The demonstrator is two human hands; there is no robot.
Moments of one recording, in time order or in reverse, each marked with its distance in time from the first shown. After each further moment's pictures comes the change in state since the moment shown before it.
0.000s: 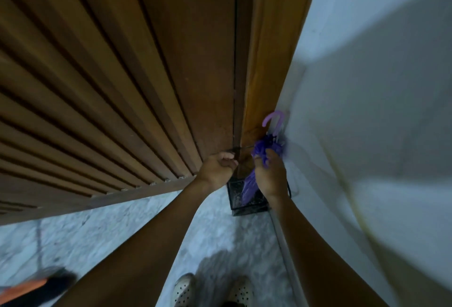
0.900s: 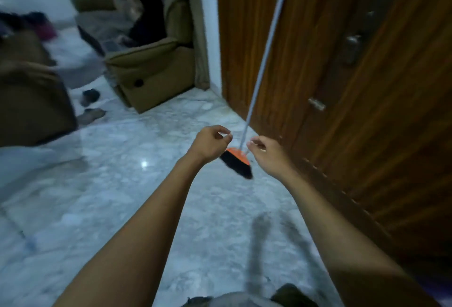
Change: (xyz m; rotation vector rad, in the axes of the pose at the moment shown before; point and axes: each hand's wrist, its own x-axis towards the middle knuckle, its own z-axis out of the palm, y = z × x) left_hand -0.678 -0.239 -0.353 -0.126 1.071 -0.169; right_hand -0.645 -0.186 0.216 -0.359 -1.162 -0.887
